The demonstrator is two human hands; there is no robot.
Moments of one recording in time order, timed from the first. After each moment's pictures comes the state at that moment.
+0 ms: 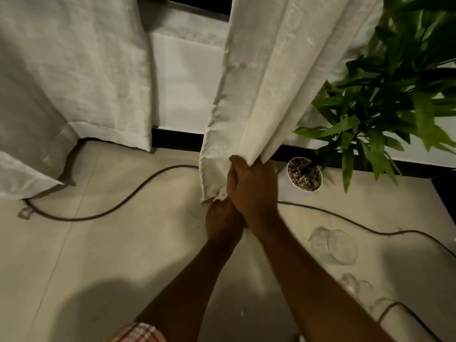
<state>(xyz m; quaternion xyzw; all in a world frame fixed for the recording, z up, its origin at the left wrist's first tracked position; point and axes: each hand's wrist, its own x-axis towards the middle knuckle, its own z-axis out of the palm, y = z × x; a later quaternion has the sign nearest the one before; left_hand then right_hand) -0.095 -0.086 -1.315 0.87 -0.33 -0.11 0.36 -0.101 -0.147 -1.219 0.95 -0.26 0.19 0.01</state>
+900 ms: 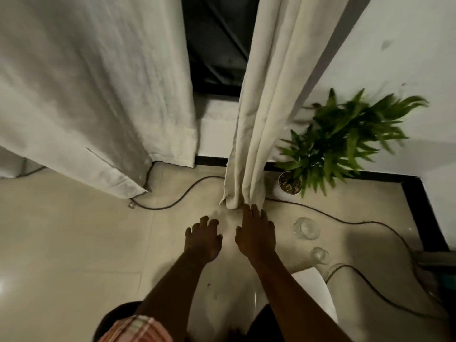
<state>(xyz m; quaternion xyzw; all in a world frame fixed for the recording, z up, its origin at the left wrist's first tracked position) -0.108 0.081 -1.055 0.89 -0.30 -0.34 0.07 -0.187 -0.029 -1.031 0.90 -0.38 -0.17 -0.14</state>
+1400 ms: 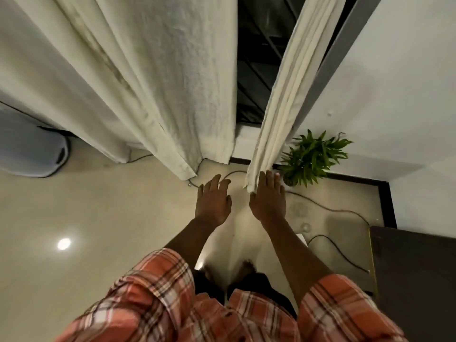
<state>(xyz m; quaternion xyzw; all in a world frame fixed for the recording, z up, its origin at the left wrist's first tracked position) -0.167 0.217 -0.621 0.93 -0.32 -0.14 0.14 -0.241 0.080 -0.615 0.93 -0.34 -0.07 -0.16</state>
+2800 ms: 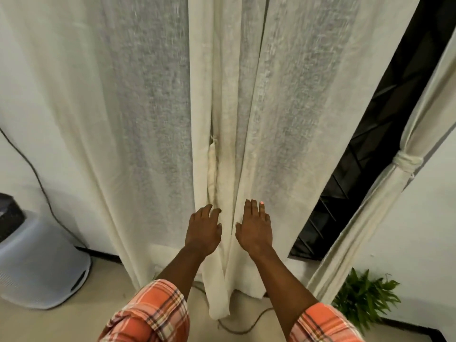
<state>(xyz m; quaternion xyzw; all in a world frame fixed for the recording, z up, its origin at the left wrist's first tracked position) 0.170 0.410 -0.441 0.91 -0.35 0.07 0.21 0.093 0.285 -0.412 0.96 -0.26 0.08 -0.07</state>
